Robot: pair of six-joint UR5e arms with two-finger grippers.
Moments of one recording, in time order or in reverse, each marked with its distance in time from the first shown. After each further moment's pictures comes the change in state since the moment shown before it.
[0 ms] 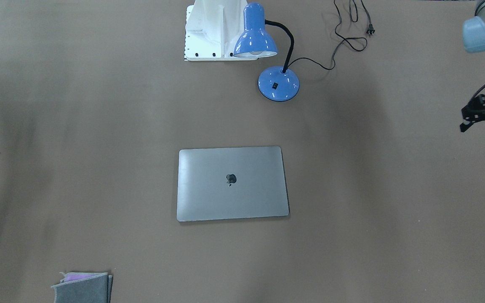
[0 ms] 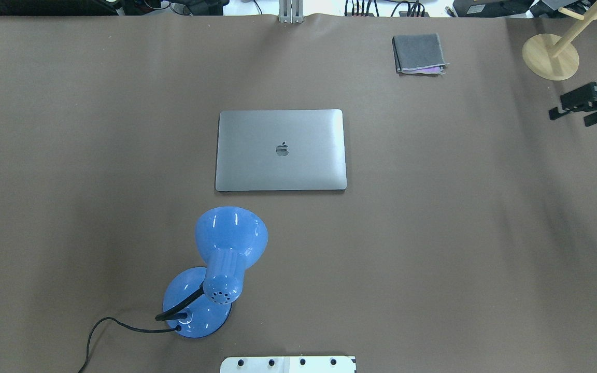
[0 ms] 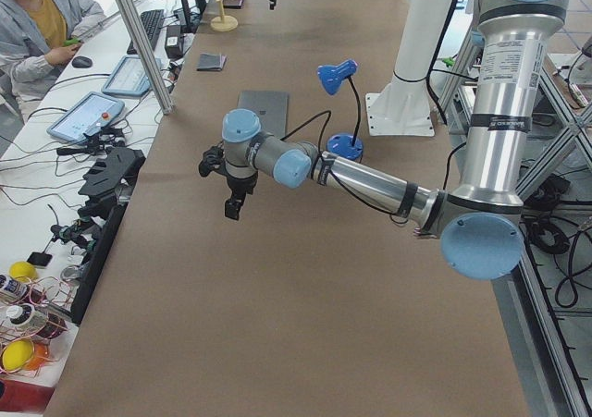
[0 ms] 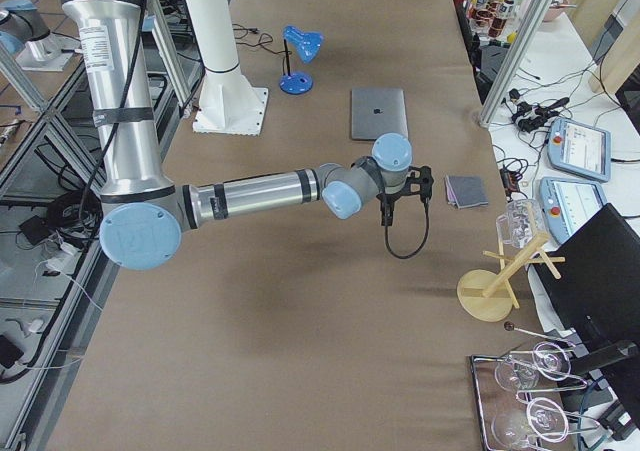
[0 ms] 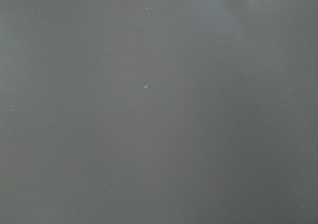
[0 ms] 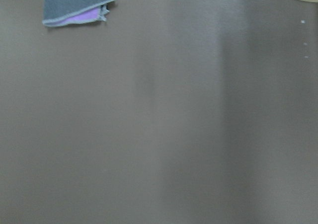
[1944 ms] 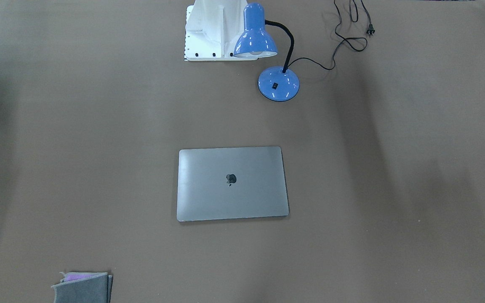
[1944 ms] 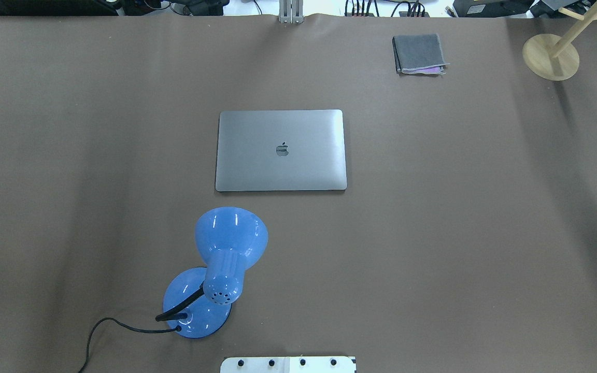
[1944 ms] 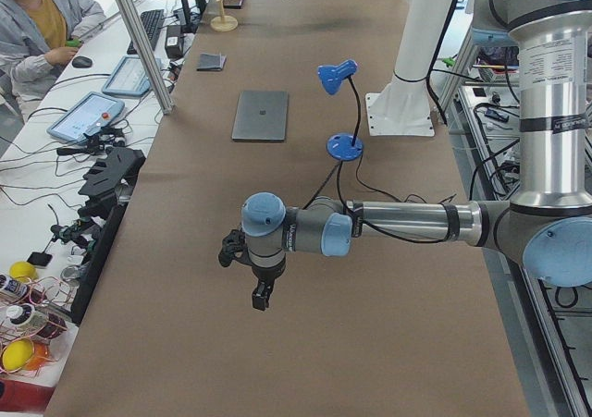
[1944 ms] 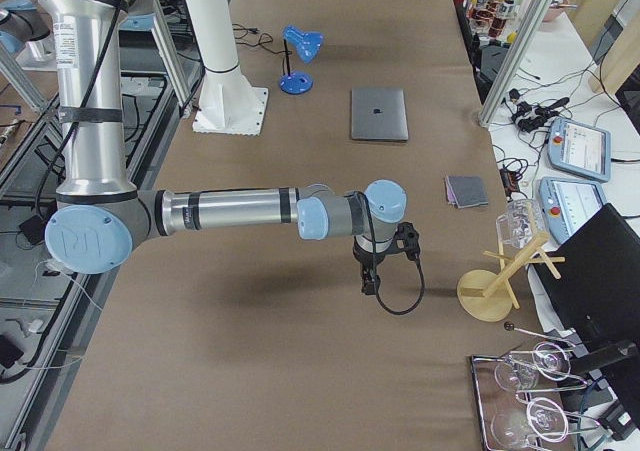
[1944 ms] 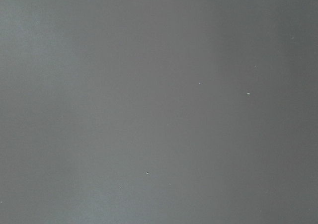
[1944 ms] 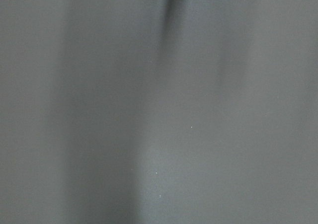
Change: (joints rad) left arm -0.181 0.152 0.106 0.055 -0.004 0.290; right arm 0.108 -0.047 0.007 -0.432 -0.138 -0.581
